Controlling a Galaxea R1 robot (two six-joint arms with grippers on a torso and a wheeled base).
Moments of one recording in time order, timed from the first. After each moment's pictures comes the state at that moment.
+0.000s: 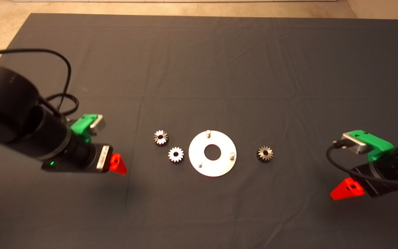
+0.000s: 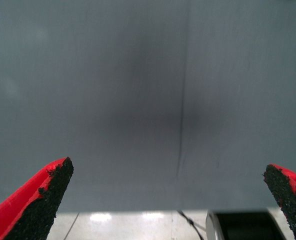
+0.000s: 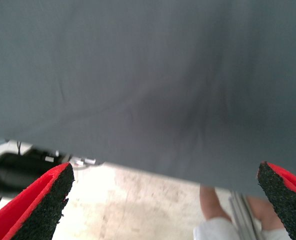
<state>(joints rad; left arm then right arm) -0.48 2.18 -0.66 0.22 1.51 -1.51 0.46 2.04 -0.53 -0.06 -1.54 1.31</state>
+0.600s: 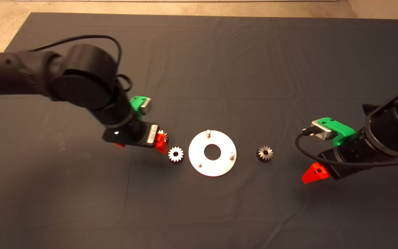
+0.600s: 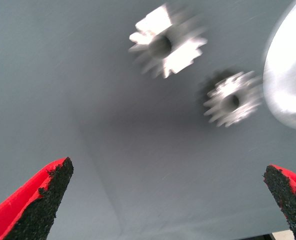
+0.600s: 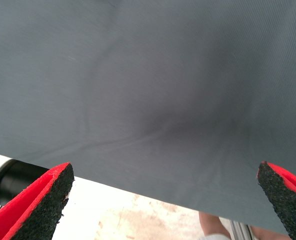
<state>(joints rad) -0.45 2.46 -0.90 0.23 1.46 -1.38 0.42 2.18 -0.61 -0.11 -1.53 1.31</state>
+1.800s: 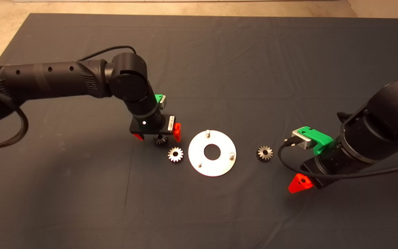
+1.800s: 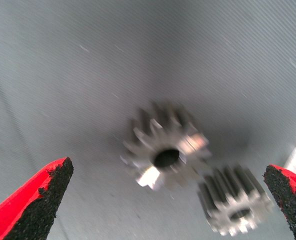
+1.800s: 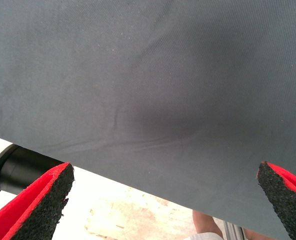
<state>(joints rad) -0.35 2.57 -1.20 0.29 1.41 -1.34 0.38 2.28 -0.62 -0.11 -1.53 1.31</state>
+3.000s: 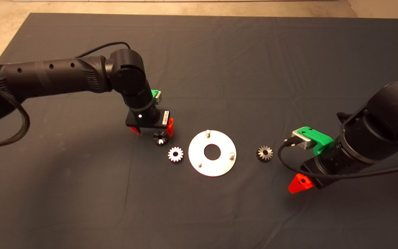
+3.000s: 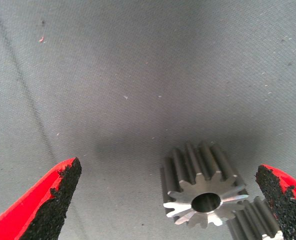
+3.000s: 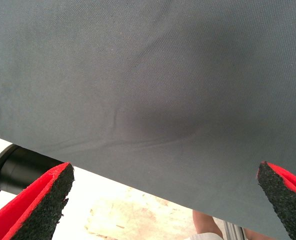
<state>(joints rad) -0.35 2.58 -1.27 0.29 1.42 -1.24 0.38 2.28 -0.62 -0.11 -1.53 1.31</state>
